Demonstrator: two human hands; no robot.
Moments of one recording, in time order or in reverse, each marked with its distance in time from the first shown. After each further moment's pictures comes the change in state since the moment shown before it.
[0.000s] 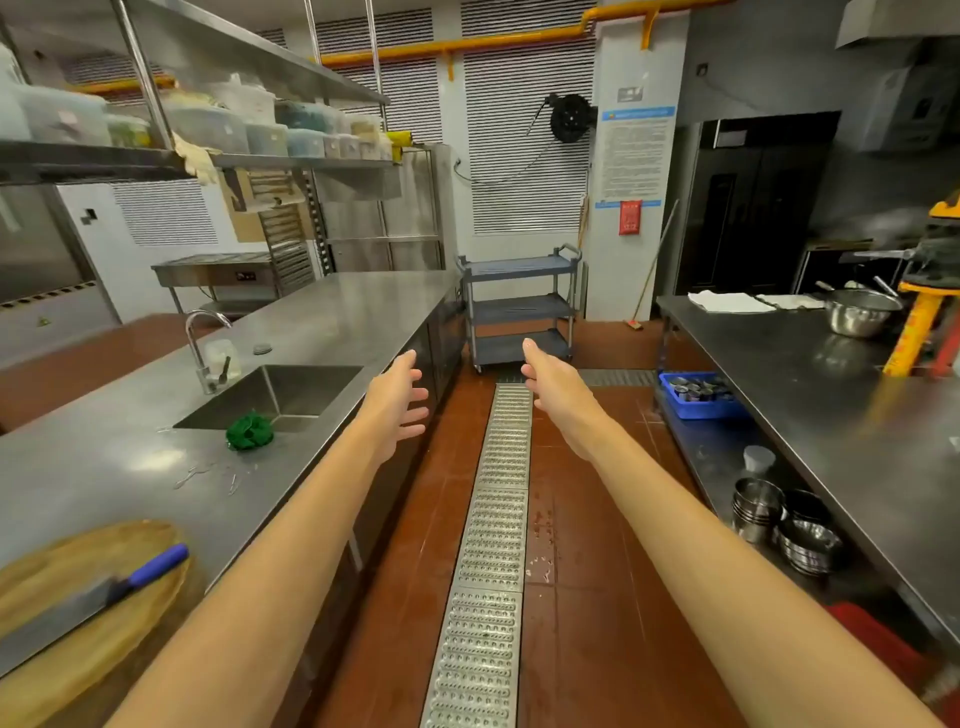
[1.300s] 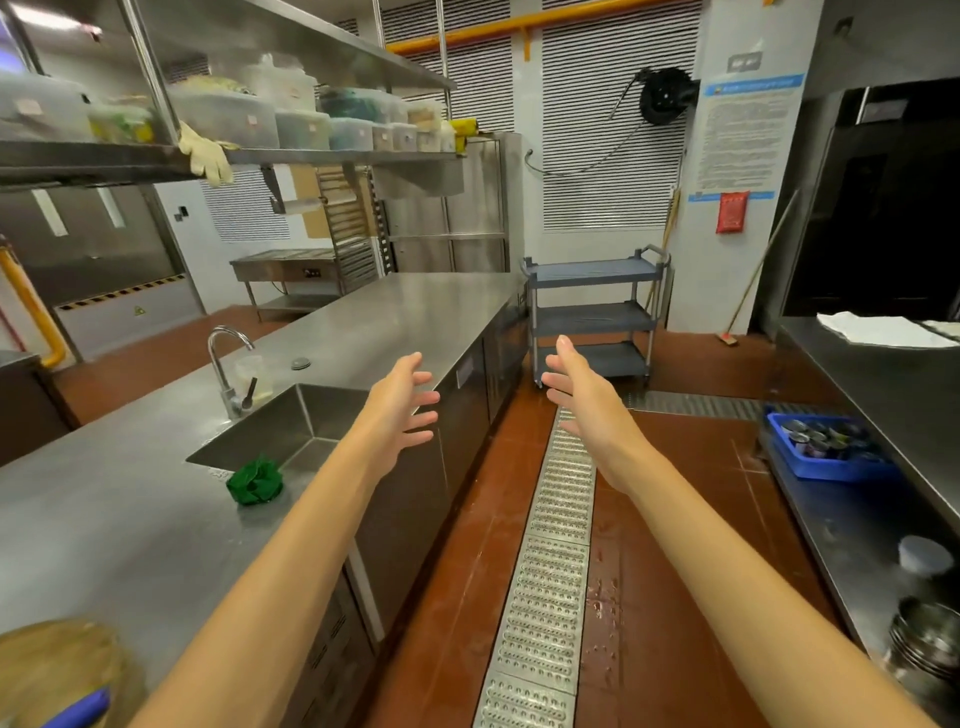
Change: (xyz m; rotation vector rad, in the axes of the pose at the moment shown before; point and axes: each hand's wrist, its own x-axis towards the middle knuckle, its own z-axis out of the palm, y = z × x) left_hand 0.306 0.056 0.009 -0.071 0.143 -0.027; right_hand 0.299 0.006 0.018 0.107 -0.132 -0.032
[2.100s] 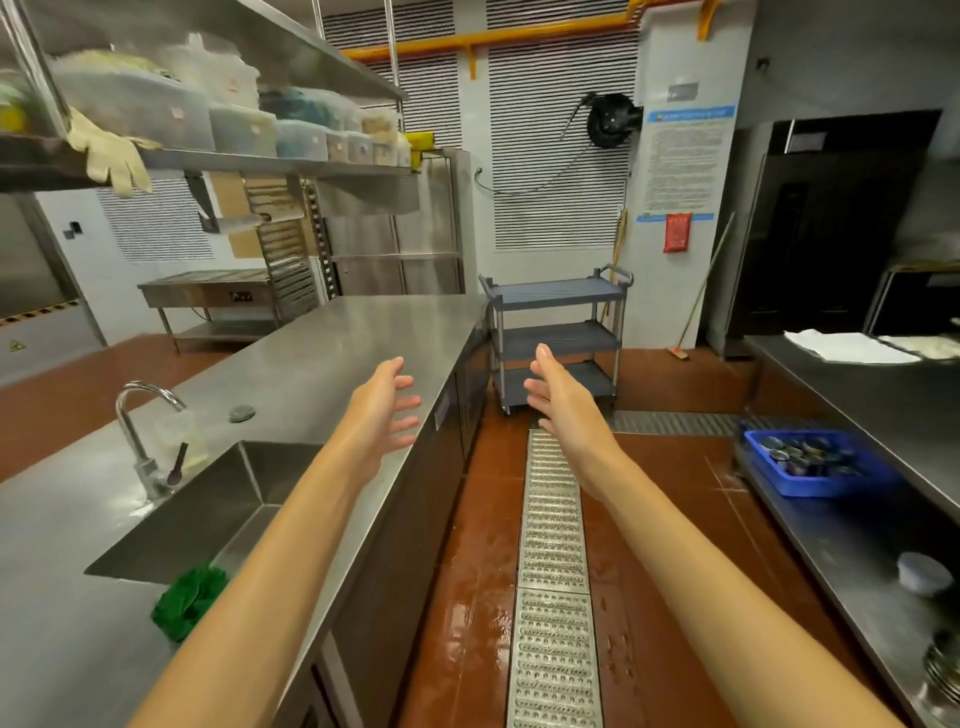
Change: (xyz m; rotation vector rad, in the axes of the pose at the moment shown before) left_hand 0.246 0.047 -0.080 -0.003 -0.102 0.057; right_hand 0.209 -0.005 0.132 0.033 0.152 -0.036
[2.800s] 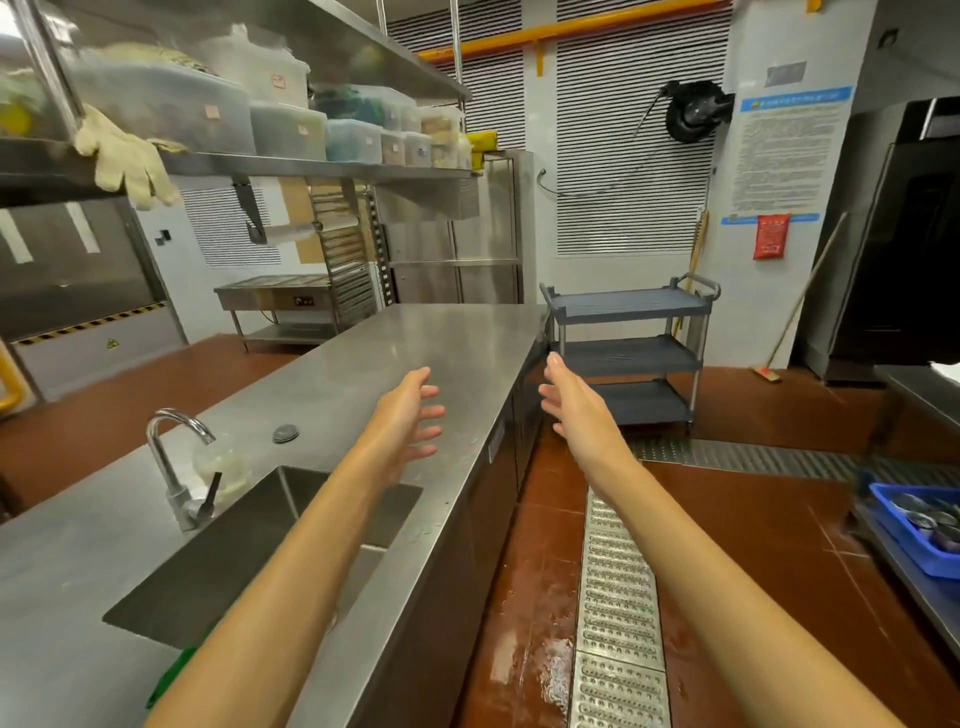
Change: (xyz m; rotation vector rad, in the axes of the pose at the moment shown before) left_hand 0.187 0.020 -0.016 0.027 0.085 -0.010; right_hand 0.209 0.031 0.069 0.013 -0.078 -0.032
